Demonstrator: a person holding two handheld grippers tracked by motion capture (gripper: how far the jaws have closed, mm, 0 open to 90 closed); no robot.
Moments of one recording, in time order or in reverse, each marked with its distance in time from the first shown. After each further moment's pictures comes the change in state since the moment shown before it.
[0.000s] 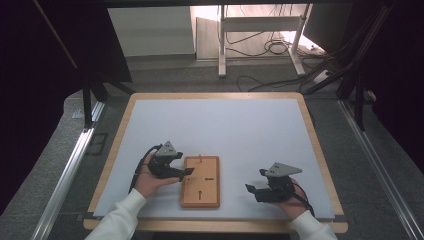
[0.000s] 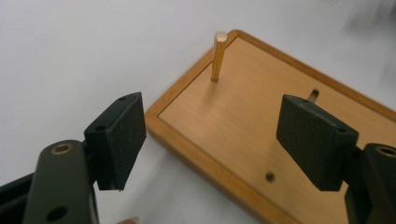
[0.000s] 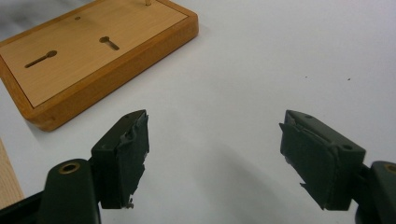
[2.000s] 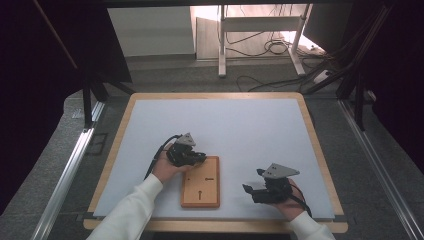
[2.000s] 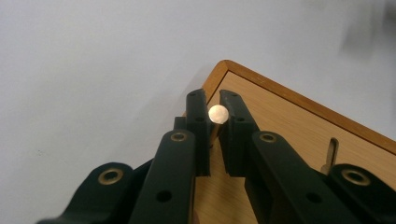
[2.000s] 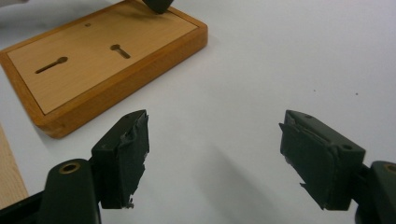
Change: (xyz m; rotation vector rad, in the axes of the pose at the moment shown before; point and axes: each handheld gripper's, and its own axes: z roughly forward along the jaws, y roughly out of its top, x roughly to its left) left arm 0.014 0.032 0.051 0.050 -0.150 0.051; right arm 0.009 0.003 0.001 -0.022 -0.004 -0.027
